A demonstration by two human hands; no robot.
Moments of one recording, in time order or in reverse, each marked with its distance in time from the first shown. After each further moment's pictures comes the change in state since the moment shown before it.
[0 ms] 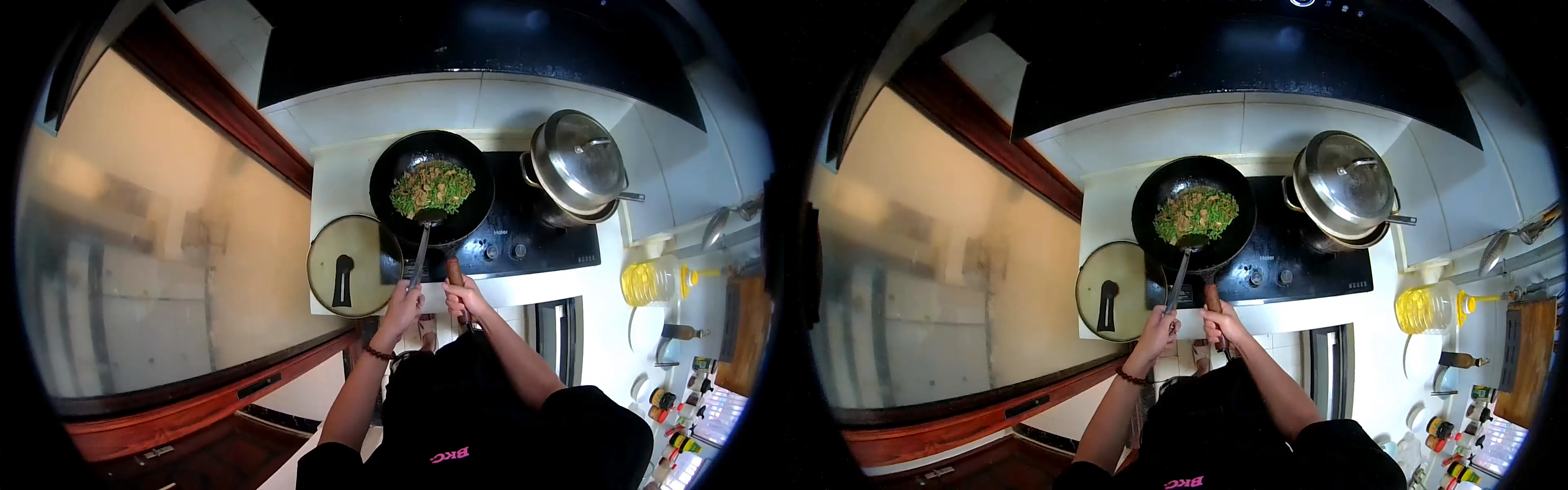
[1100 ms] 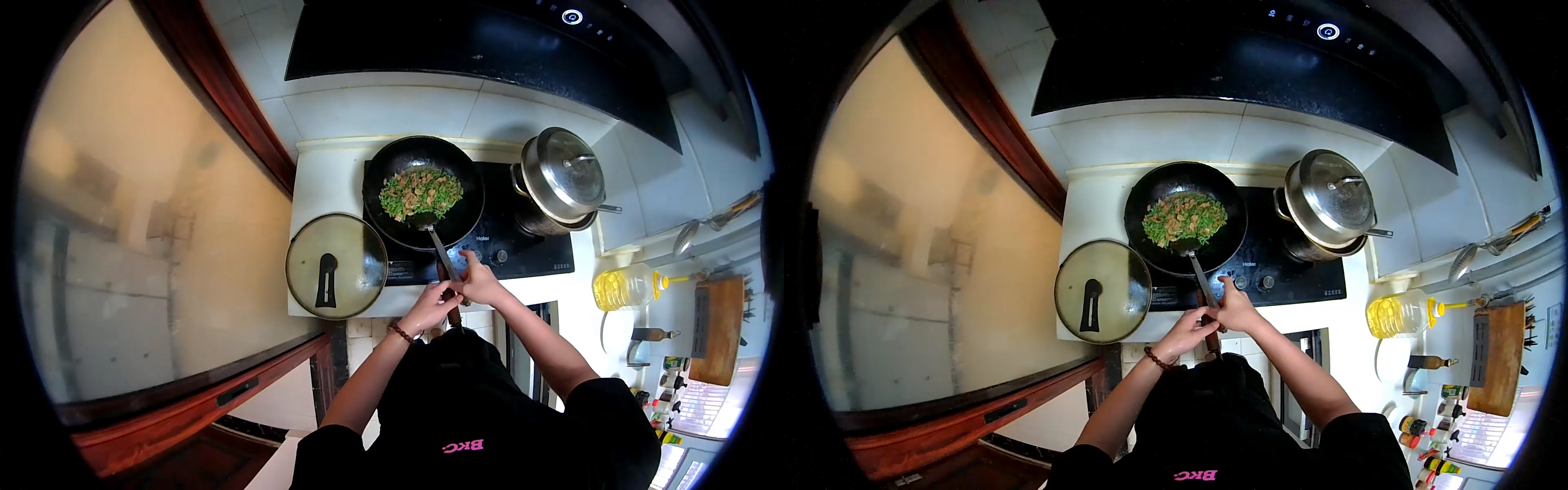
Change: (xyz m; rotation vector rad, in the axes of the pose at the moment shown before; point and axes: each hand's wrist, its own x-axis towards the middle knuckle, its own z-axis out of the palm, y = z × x) left_hand 0.036 -0.023 0.048 0.291 -0.446 0.438; right_hand -0.029 -0.079 0.039 -1.391 0.379 -0.174
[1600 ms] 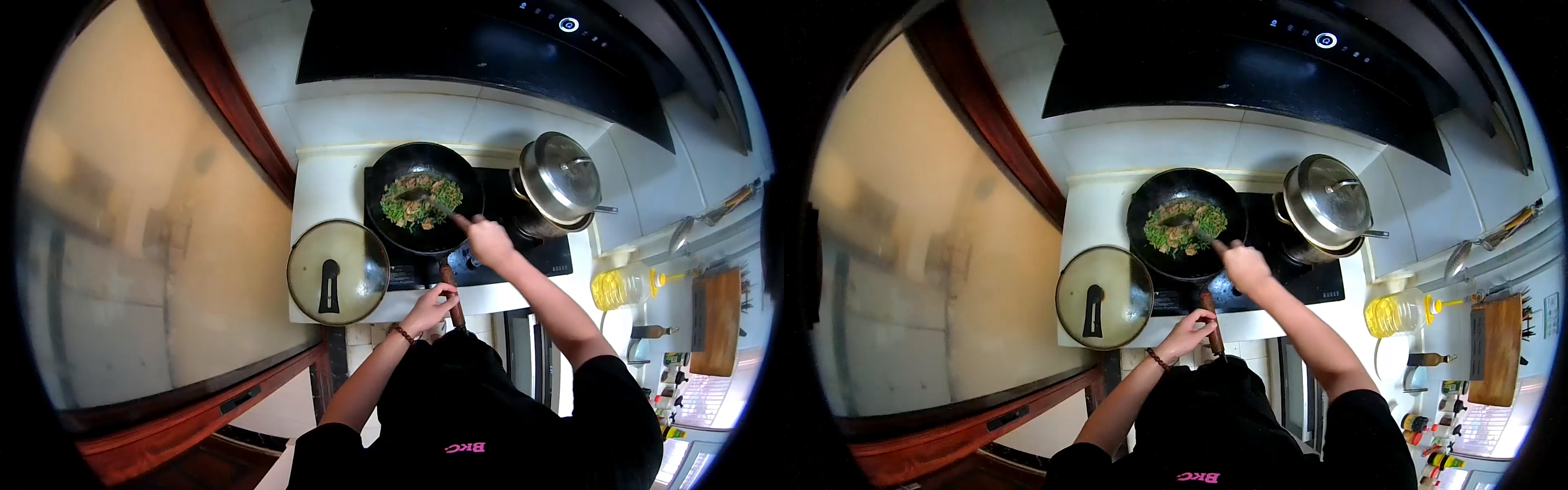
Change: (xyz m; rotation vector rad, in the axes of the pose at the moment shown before) left_hand -0.004 -0.020 -0.011 -0.077 0.001 -0.194; right_hand 0.056 -0.039 -0.052 -0.893 0.265 -0.317
